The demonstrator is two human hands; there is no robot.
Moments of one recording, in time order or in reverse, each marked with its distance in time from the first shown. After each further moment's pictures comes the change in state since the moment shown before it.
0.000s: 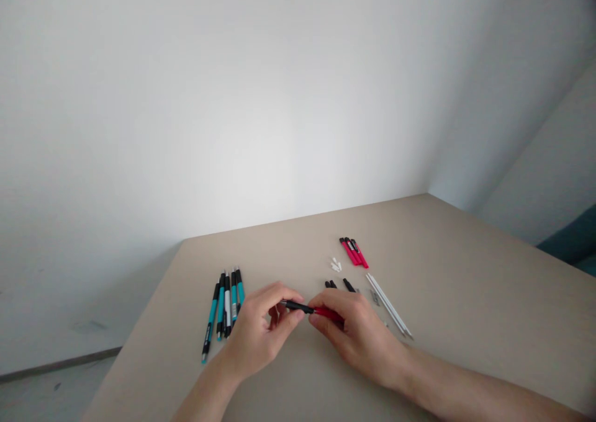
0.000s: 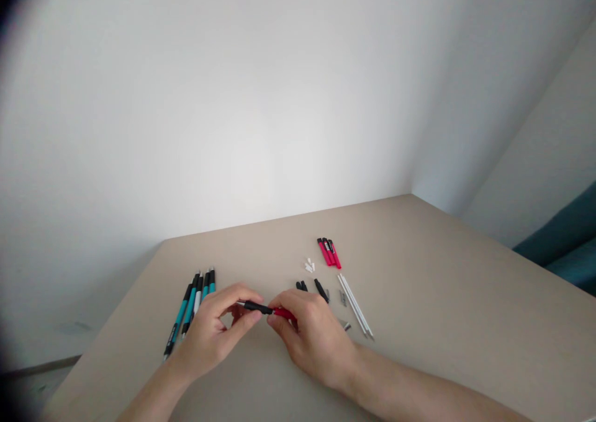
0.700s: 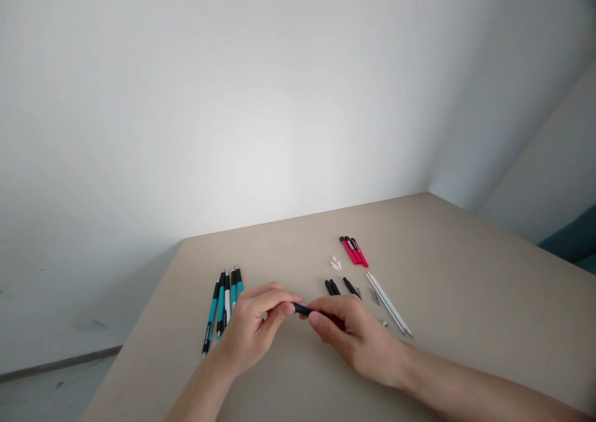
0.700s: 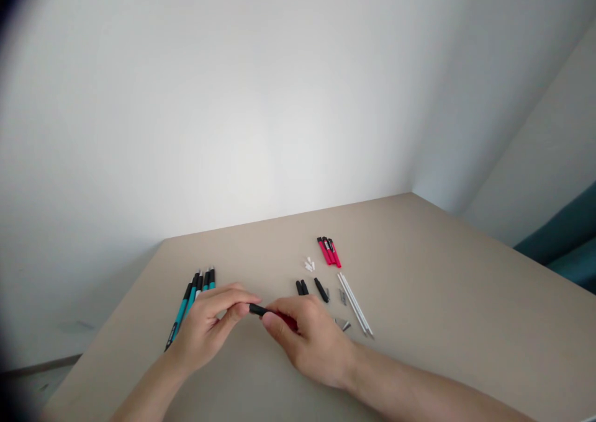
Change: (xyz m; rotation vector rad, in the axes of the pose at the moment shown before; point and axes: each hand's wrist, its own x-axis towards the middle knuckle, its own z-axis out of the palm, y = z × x) left_hand 0.001 -0.008 -0.008 0.022 -0.026 0.177; right_hand -0.002 -0.002 -0.001 0.095 -0.156 0.059
